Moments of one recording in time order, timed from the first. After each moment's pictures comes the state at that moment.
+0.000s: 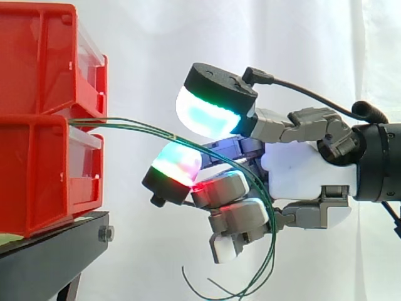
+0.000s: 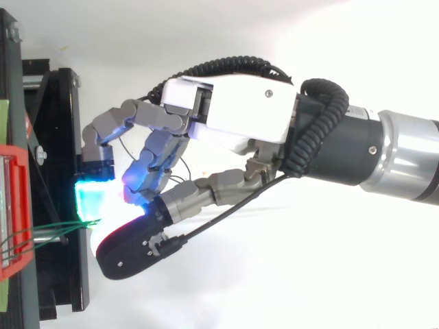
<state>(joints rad) 0.17 -2.35 -1.10 -2.82 -1.23 -0.14</state>
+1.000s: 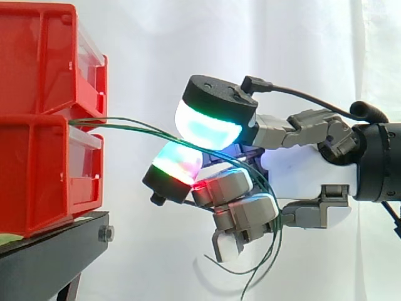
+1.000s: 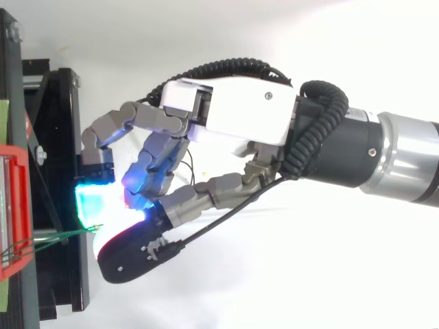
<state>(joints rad) 0.17 -2.35 -1.10 -2.82 -1.23 -0.14</state>
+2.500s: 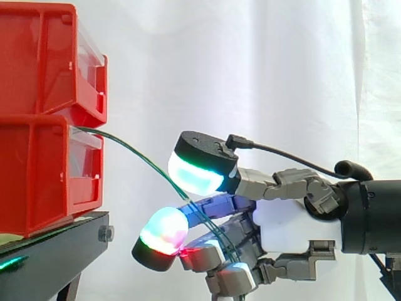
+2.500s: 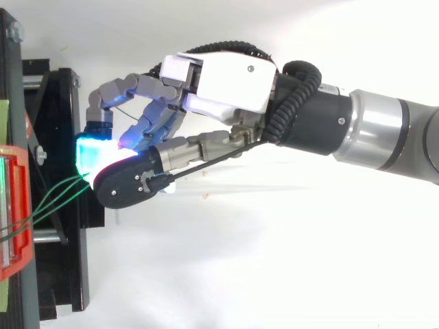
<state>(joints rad) 0.13 -2.41 -1.10 -2.78 -1.24 -0.11</state>
